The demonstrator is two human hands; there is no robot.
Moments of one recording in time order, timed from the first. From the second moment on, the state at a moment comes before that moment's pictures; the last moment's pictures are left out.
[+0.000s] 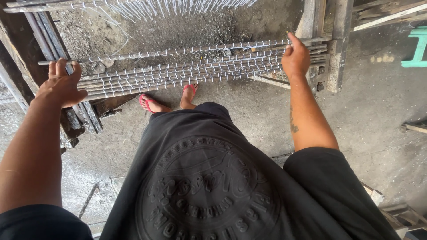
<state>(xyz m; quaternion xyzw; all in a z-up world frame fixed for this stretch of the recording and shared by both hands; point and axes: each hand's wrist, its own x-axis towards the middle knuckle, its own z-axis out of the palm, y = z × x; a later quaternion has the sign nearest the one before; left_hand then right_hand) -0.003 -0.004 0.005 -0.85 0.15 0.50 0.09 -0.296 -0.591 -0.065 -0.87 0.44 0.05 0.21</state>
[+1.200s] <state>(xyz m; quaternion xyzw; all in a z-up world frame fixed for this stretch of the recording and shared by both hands) -0.010 0.003 0.014 -0.87 0.17 0.46 0.08 -0.247 -0.492 -0.082 -0.94 0.18 0.16 0.22</state>
